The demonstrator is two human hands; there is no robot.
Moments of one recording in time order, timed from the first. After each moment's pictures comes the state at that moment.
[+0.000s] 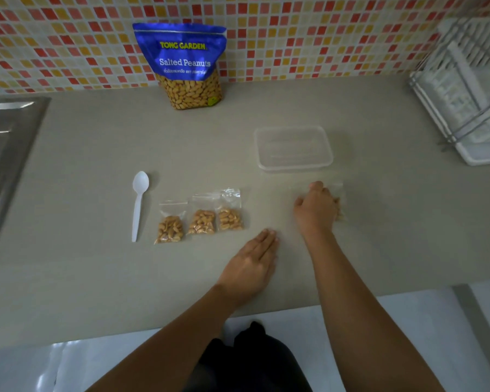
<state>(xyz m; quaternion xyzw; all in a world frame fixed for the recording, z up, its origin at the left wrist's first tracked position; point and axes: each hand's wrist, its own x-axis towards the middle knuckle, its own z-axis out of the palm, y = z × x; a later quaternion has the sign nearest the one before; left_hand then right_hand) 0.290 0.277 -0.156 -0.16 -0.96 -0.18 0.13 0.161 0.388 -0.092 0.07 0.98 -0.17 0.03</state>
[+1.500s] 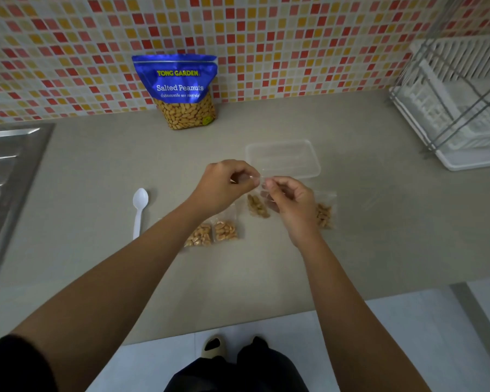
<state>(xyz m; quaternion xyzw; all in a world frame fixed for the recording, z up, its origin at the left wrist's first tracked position) 0.190 0.212 -0.005 -0.04 -0.90 -0.43 0.04 0.184 0.371 -0.043 0.00 0.65 -0.76 0.09</state>
